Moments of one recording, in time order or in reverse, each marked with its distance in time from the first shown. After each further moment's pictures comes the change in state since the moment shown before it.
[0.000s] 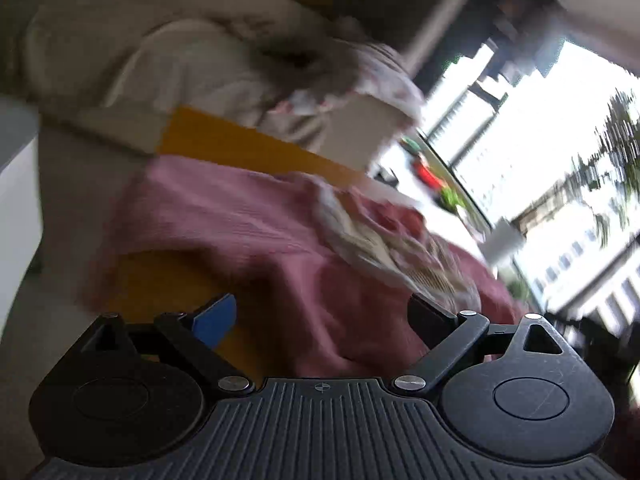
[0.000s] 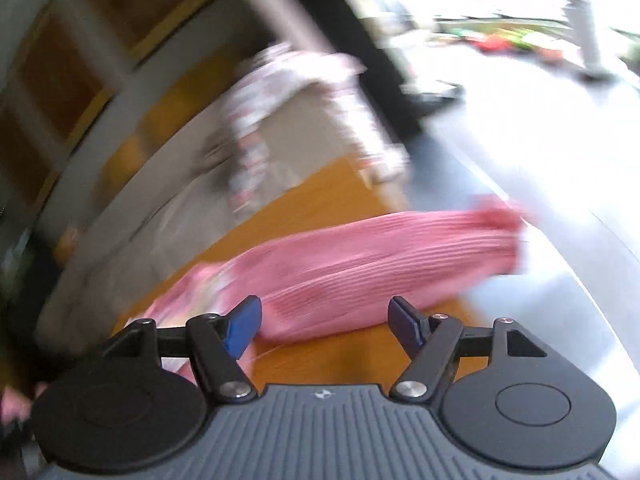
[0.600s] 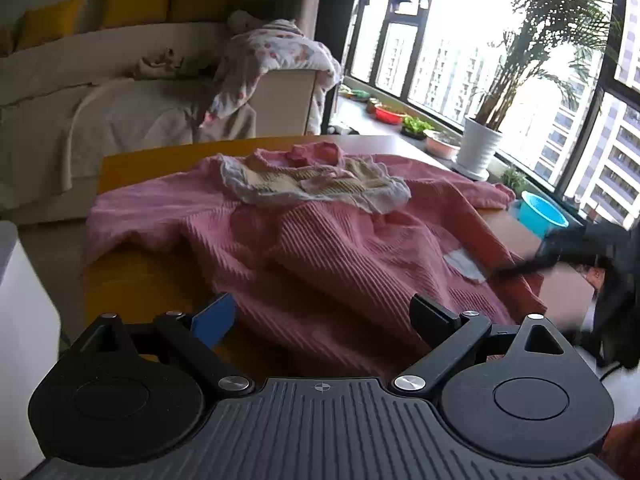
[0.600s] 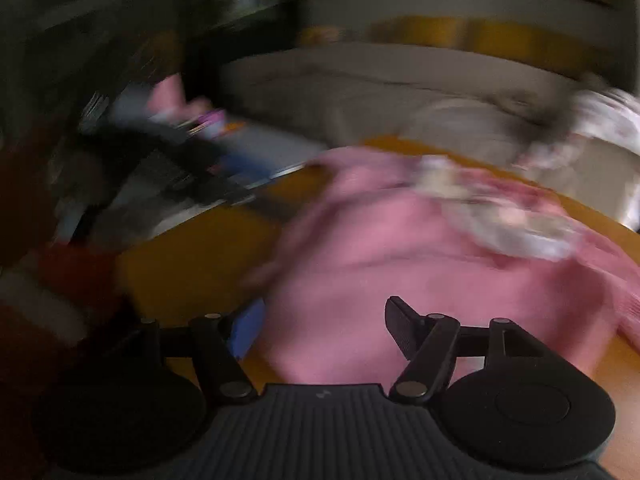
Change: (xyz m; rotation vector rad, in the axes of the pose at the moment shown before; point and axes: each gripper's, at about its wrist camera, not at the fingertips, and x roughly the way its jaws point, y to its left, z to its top) left arm -0.056 -0.090 -0.070 0.483 0.064 0.034; right arm -0.065 0.215 -0.223 -1.153 0.310 0.525
